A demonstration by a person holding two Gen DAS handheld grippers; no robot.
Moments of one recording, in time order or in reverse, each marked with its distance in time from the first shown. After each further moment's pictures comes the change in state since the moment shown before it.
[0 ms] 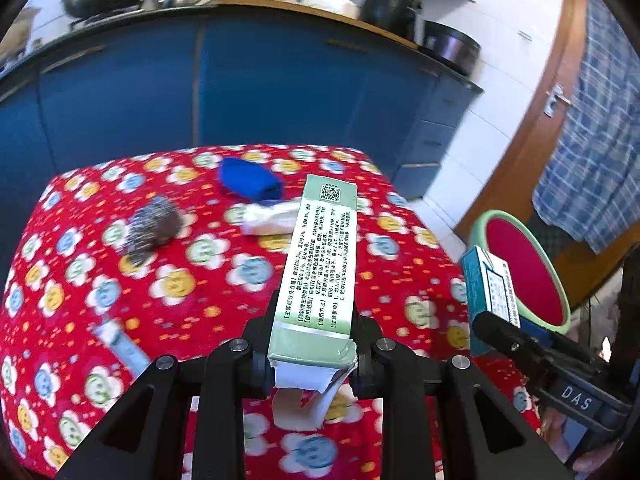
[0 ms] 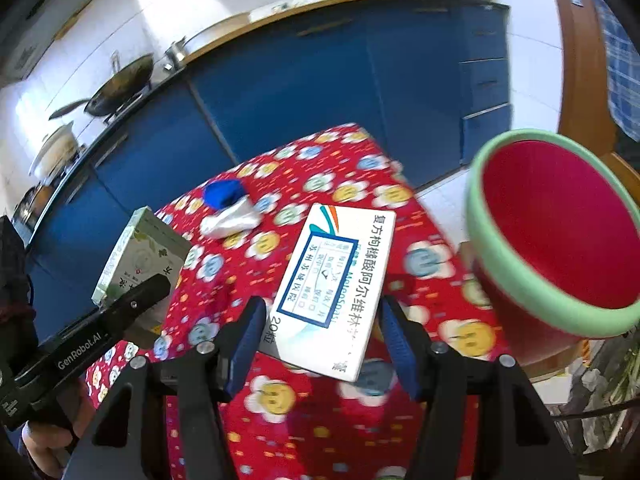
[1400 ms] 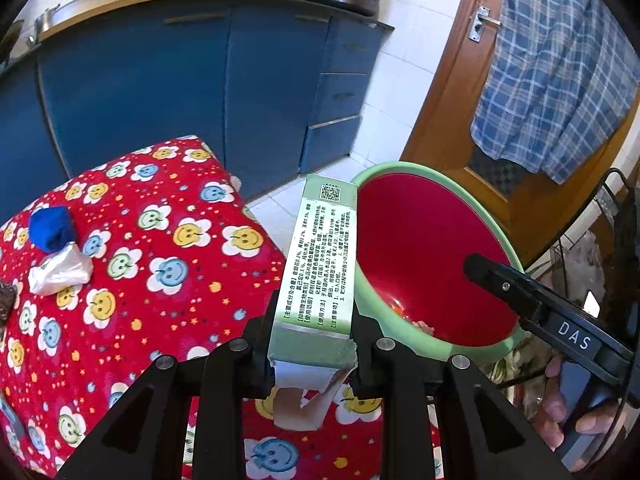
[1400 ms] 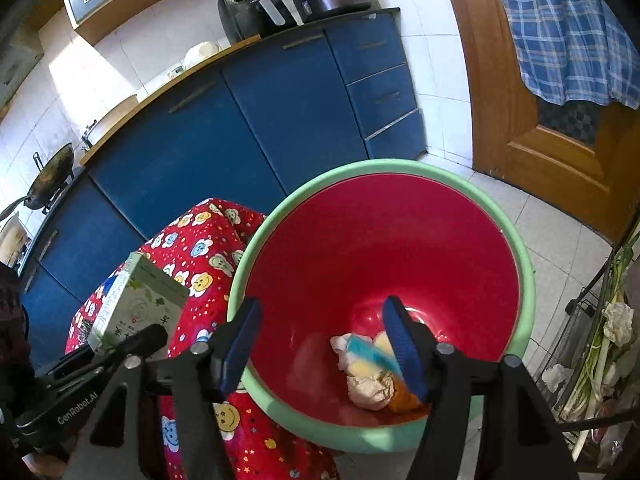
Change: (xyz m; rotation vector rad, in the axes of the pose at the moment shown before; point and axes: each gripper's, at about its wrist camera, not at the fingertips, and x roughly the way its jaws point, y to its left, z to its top) left arm 0.080 -0.175 0.016 0.226 0.122 -0.154; right arm -0.037 -0.173 0.036 0.194 -0.126 -0.140
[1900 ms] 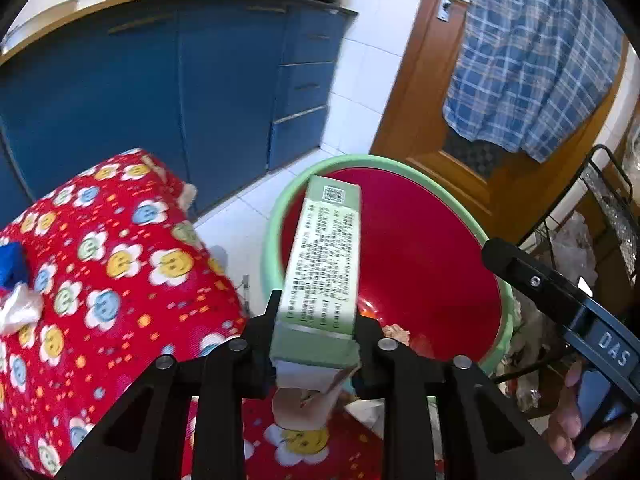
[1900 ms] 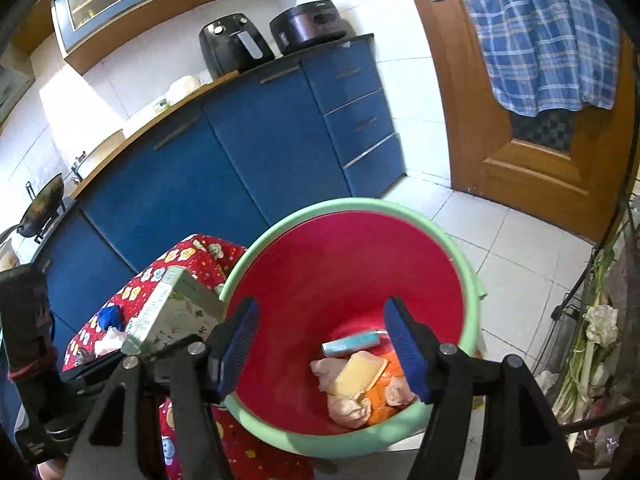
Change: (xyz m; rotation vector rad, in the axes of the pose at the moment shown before) left arm 0.034 -0.046 0.018 0.090 0.035 -0.076; right arm -0.027 -0.019 0.010 0.049 -0.101 -0.057
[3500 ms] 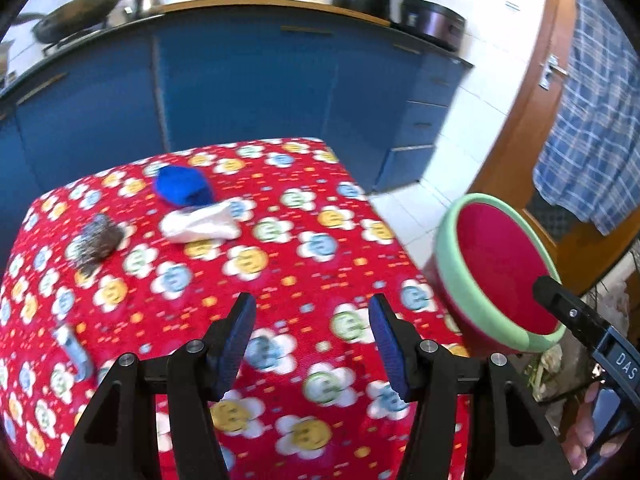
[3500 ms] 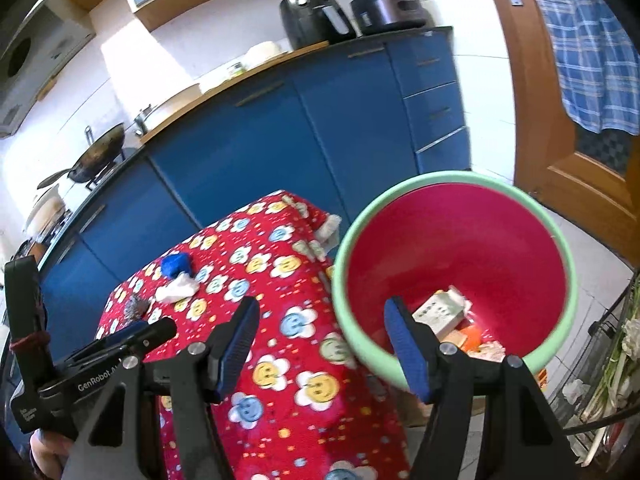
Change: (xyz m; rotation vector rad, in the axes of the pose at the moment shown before) left arm -0.114 0.119 -0.071 -0.283 -0.102 0.286; right arm -0.012 0.086 -0.039 -0.145 0.080 0.191
